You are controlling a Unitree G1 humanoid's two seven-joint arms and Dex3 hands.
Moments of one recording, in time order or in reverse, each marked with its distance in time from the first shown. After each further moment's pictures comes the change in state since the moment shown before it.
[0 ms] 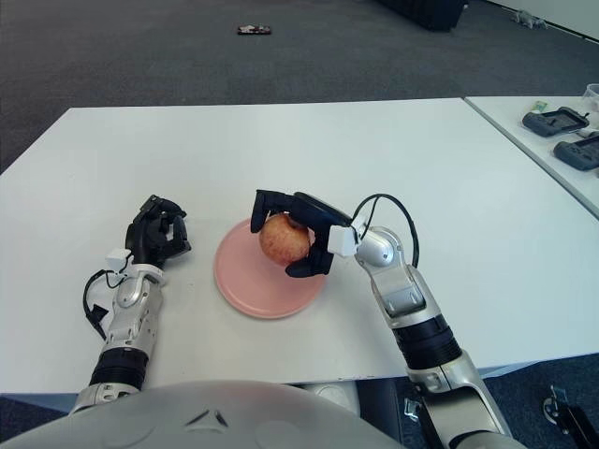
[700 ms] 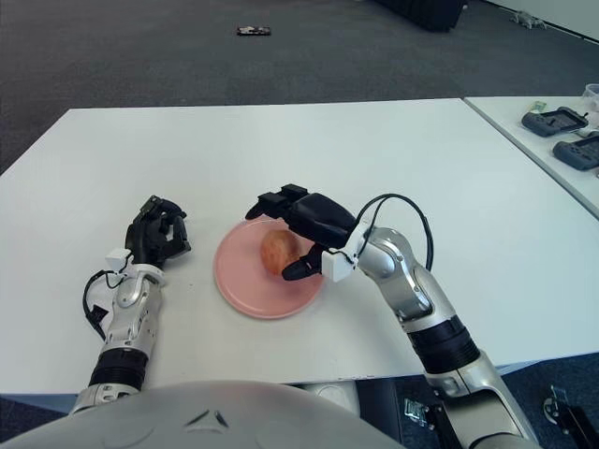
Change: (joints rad) left arm 0.002 0.001 0.000 -0.010 0.000 0.021 0.004; right arm 0.007 -0.089 0.030 -0.010 -0.244 -0.185 -0.138
